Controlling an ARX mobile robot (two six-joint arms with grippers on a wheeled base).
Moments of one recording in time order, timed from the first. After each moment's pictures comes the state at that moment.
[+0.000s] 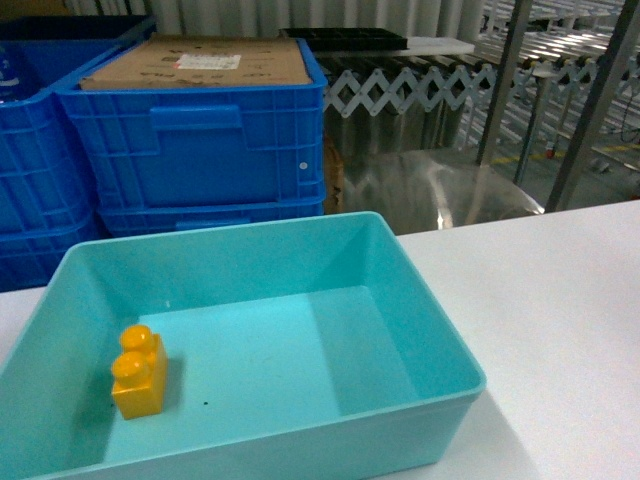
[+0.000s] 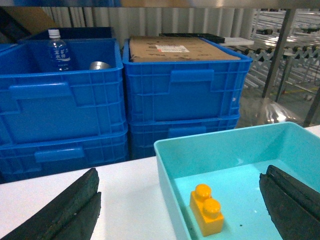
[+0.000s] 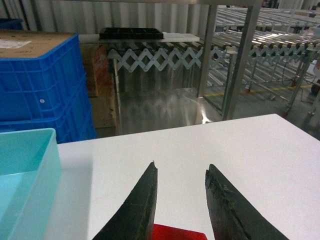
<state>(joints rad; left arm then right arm) 0.00 0.01 0.01 0.00 0.00 0.00 0.00 0.77 0.07 0.69 0.00 0.00</state>
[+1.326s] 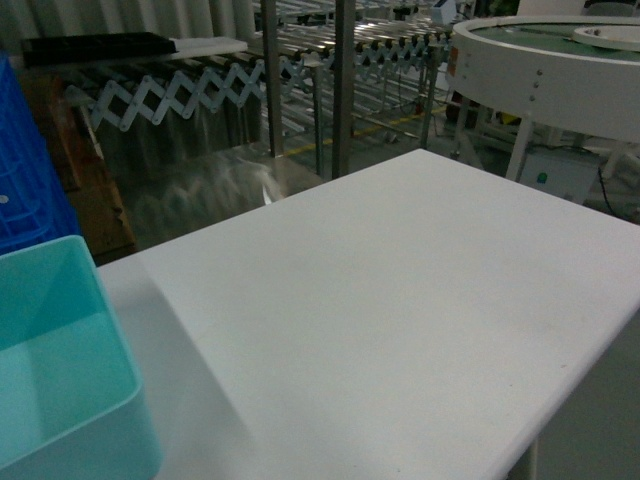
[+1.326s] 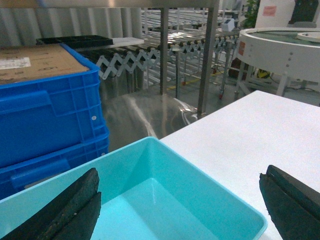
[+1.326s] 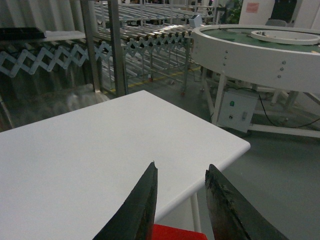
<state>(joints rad) 0.00 0.01 0.01 0.00 0.00 0.00 0.00 0.77 0.07 0.69 0.00 0.00</state>
